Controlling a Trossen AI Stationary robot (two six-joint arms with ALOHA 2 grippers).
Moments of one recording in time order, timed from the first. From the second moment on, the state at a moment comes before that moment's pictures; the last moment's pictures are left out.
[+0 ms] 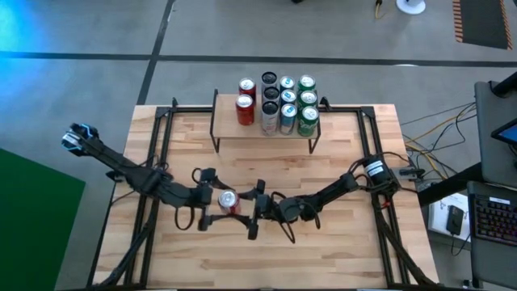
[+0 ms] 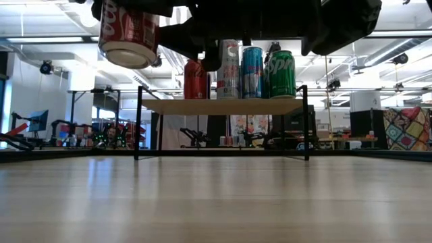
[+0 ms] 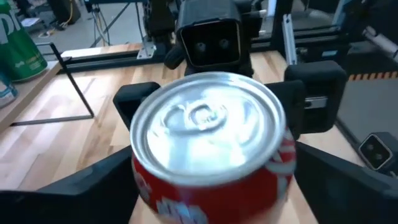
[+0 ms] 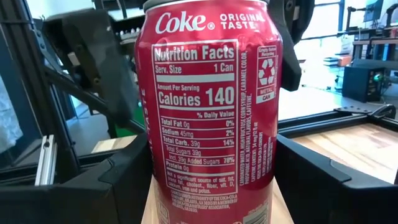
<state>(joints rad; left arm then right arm) -0.49 1.10 0.70 0.02 -0.41 -0.11 0.32 2.10 1.17 1.07 0.46 0.08</state>
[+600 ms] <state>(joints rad) -0.49 1.13 0.76 -0.09 -0.40 -0.12 0.33 2.10 1.17 1.09 0.41 0.09</state>
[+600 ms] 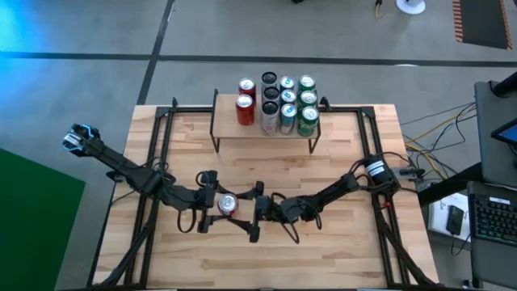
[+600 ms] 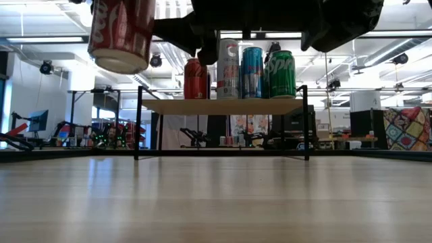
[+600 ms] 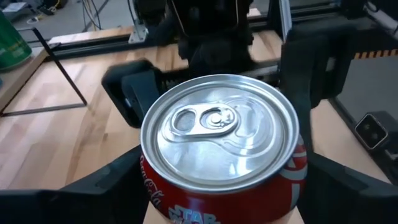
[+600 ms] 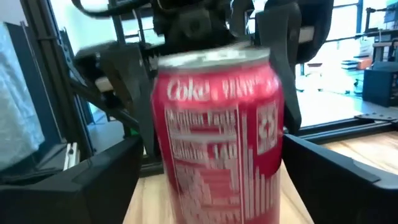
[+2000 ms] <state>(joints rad) 0.43 1.14 0.79 0.11 0.15 0.20 0.43 1.84 0.99 0.53 0.84 0.36</state>
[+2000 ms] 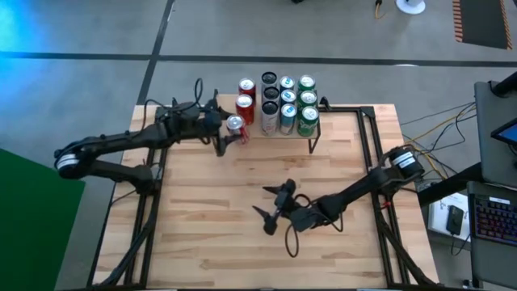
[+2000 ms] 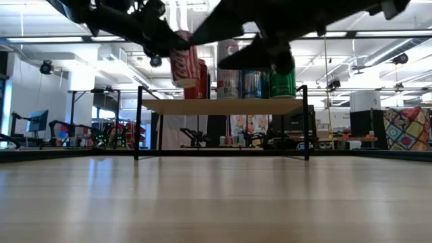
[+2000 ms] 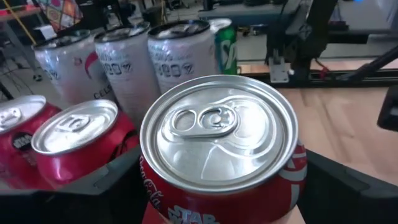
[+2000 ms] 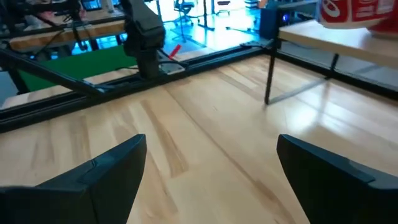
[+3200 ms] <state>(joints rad) 0.52 1.26 0.97 -0.04 0.14 0.20 0.43 1.79 0.88 0.53 0.91 0.44</state>
